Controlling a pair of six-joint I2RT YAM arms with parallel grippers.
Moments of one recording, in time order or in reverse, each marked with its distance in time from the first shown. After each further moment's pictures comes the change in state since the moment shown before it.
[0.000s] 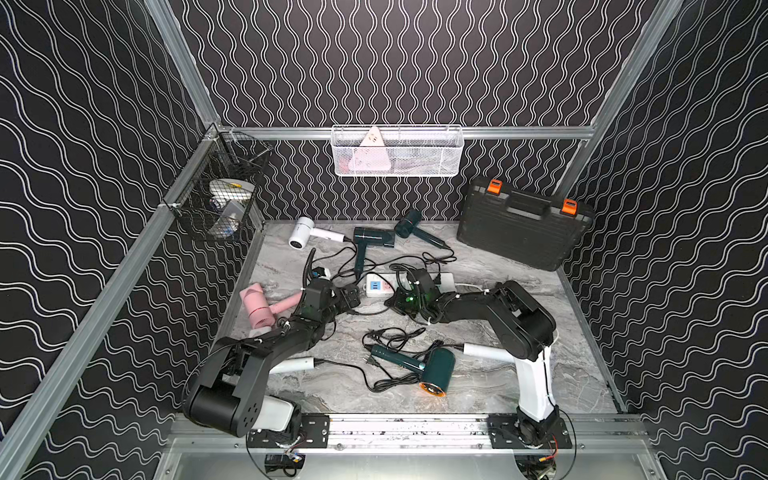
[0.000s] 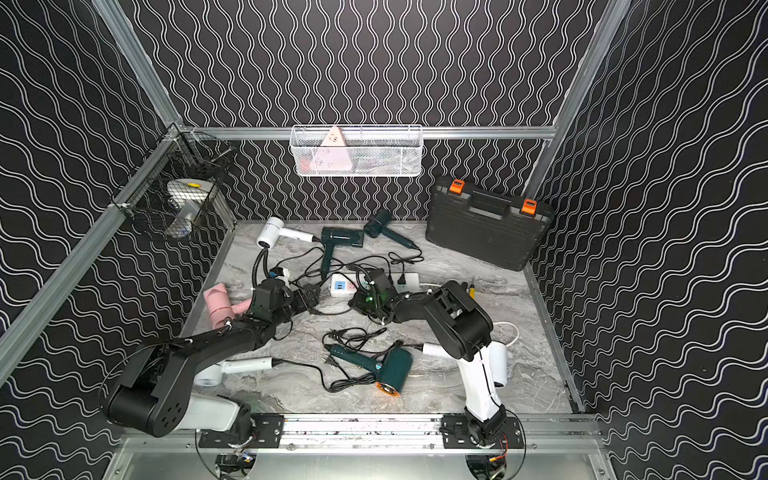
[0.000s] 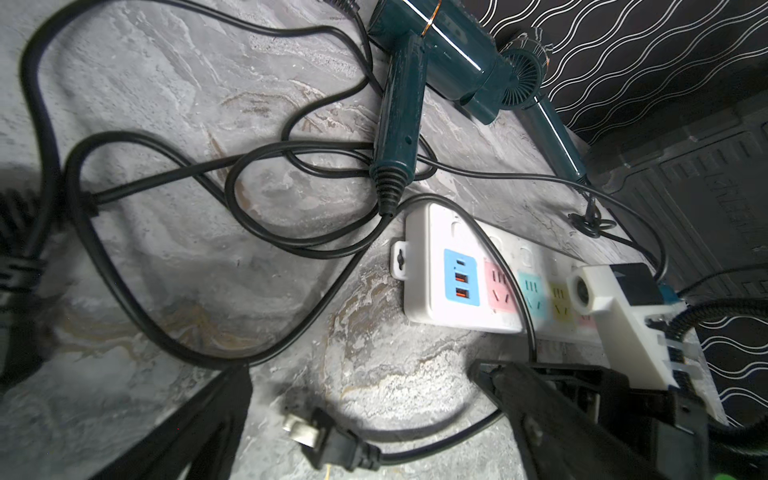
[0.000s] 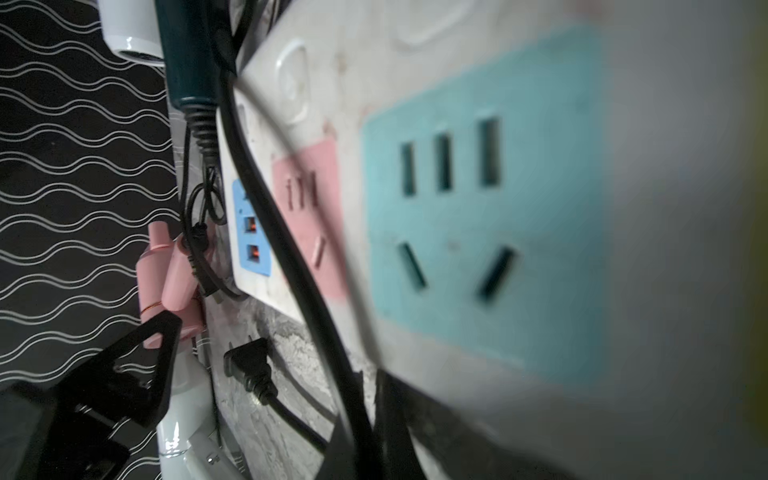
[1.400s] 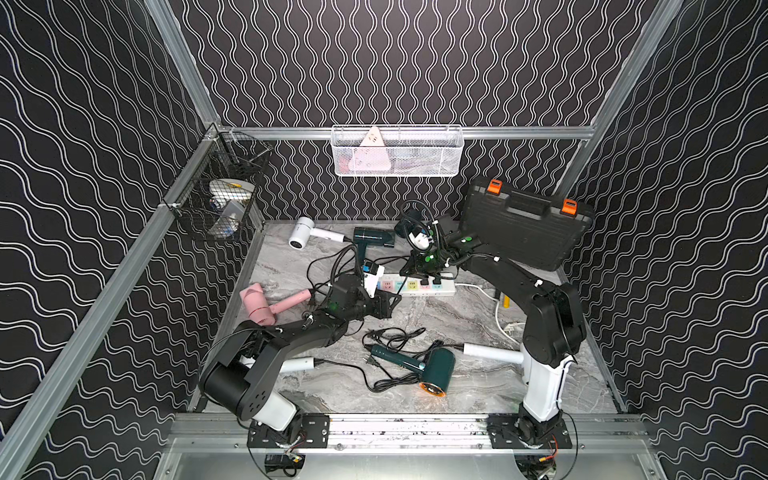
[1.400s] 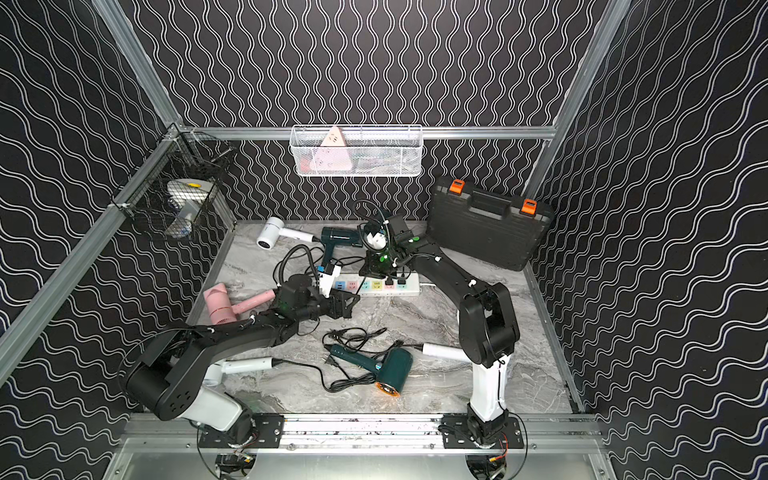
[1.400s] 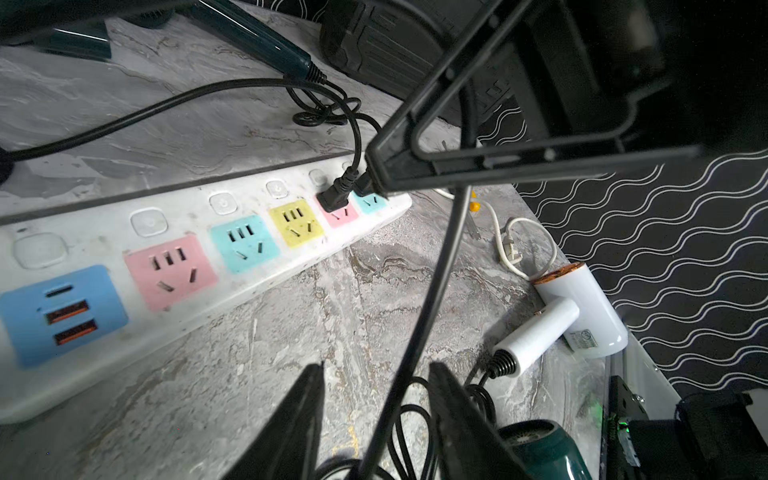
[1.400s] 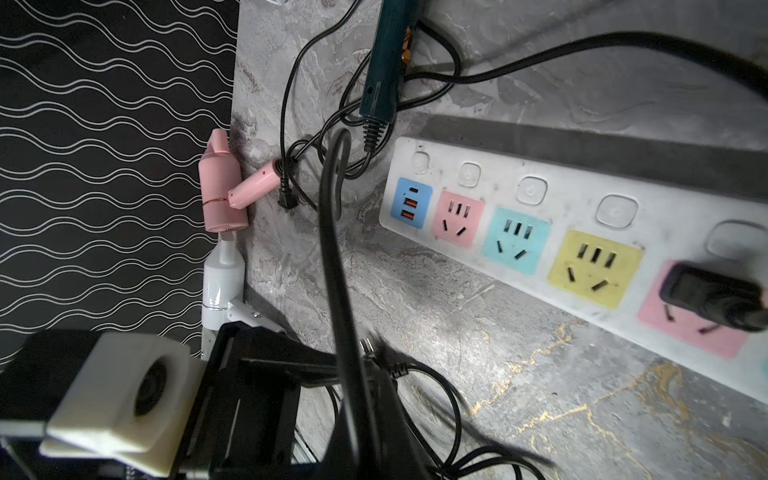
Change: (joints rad) left arm -0.230 0.125 0.119 0.168 0.389 0.227; right arm -0.154 -0.126 0.544 -0.898 -0.245 -0.521
